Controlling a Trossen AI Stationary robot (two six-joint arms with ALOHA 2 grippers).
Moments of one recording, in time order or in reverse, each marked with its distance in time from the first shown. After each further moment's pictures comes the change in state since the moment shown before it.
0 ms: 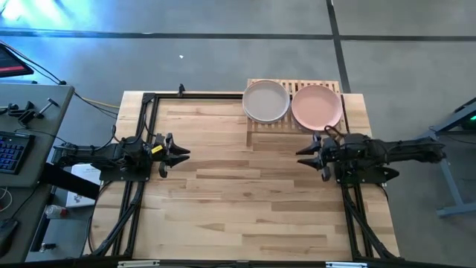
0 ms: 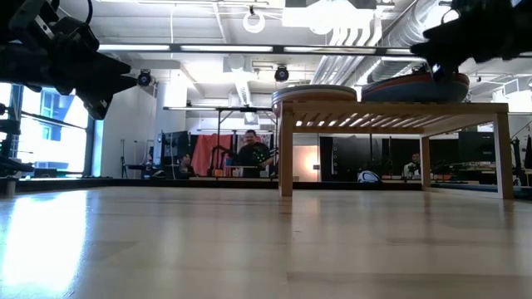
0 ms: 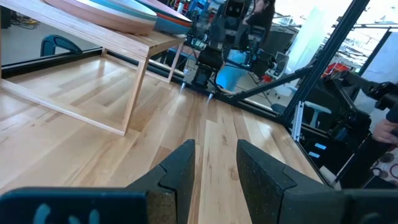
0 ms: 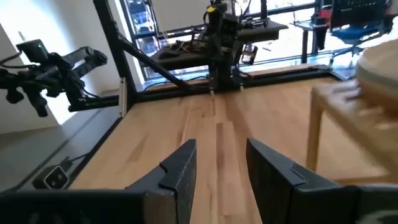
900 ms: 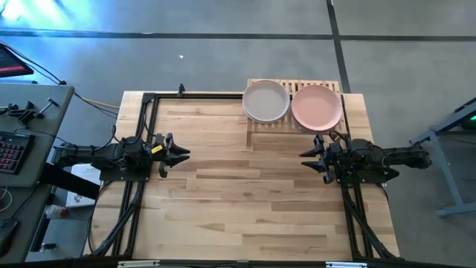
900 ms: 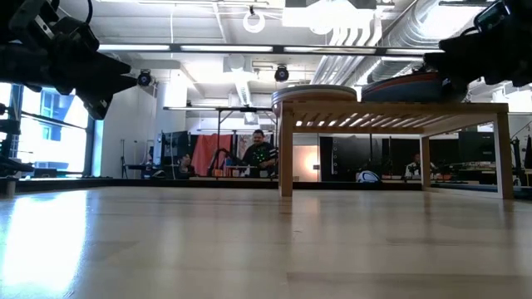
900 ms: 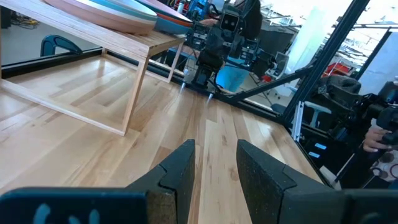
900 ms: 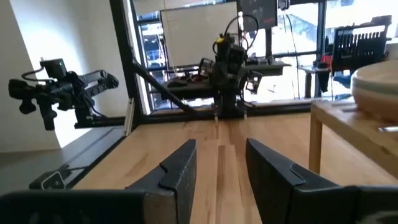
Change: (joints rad) left arm 0.000 0.000 0.000 0.000 0.000 0.000; right arm 0.015 -0.317 -0.246 0.118 -0.007 -0.057
